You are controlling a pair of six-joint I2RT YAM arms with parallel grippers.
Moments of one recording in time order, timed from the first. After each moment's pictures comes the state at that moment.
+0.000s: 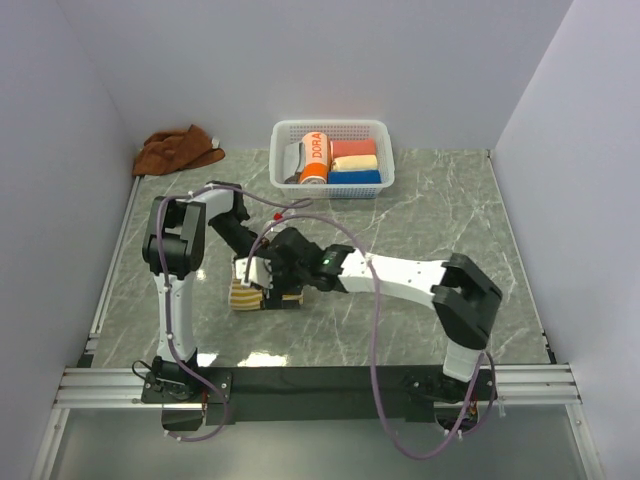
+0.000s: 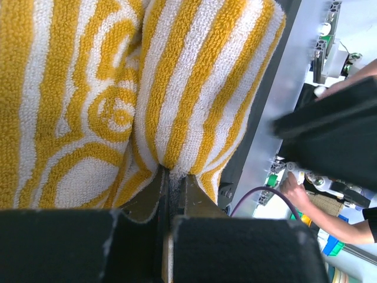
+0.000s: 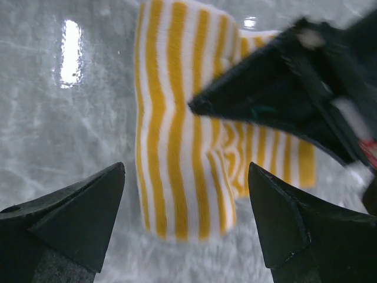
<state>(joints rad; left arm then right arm) -0.20 2.22 1.53 -1.47 0.81 0.95 1.05 1.75 1.27 -0.32 -0.22 -0.63</state>
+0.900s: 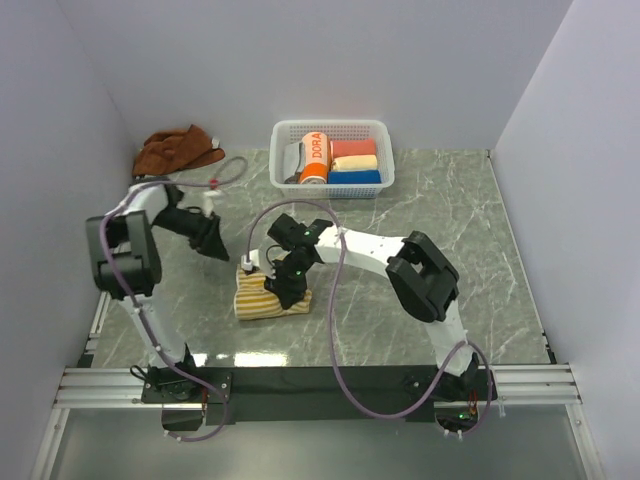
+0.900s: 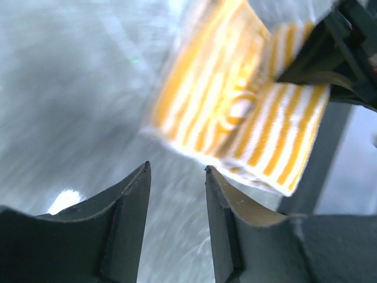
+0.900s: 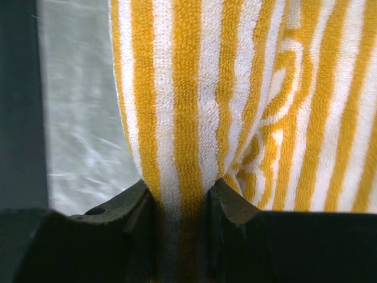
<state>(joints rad) 0.13 1.98 1.42 -1.24 0.89 0.99 0.93 2.06 1.54 -0.71 -0.57 -0.61</state>
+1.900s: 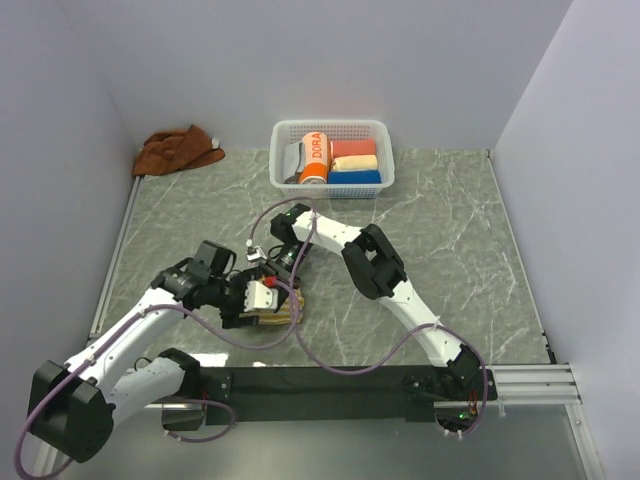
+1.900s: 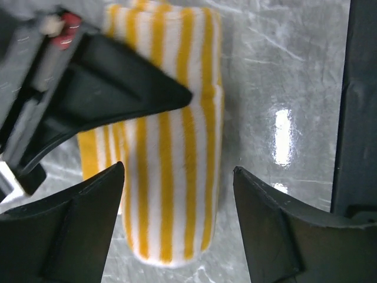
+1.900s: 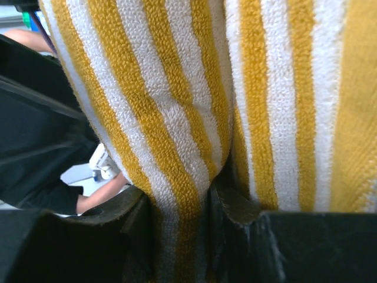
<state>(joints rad) -0.43 0.97 0.65 -0.75 0.55 1.07 0.81 2.67 2.22 -1.39 -1.14 -0.38</state>
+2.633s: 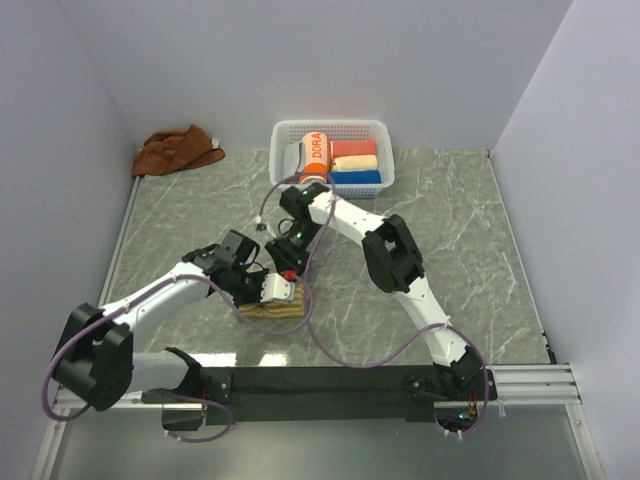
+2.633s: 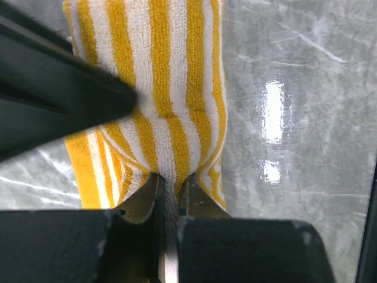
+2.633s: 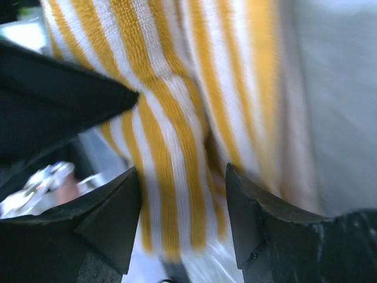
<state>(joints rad) -0.53 1.23 0.70 -0.64 0.44 1.06 0.74 2.53 2.17 -1.28 -0.93 -0.30</state>
